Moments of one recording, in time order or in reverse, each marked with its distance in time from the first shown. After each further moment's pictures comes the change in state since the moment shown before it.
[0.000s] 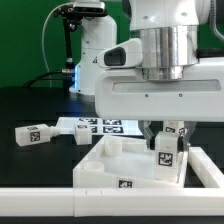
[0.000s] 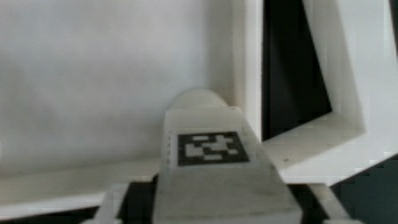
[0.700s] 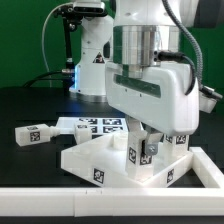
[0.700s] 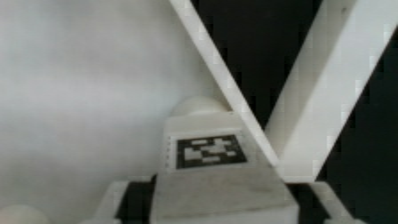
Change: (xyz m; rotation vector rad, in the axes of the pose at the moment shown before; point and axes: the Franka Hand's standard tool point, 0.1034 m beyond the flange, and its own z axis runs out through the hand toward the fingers) arm 0.019 0.034 -0.003 -0.058 0.063 0.704
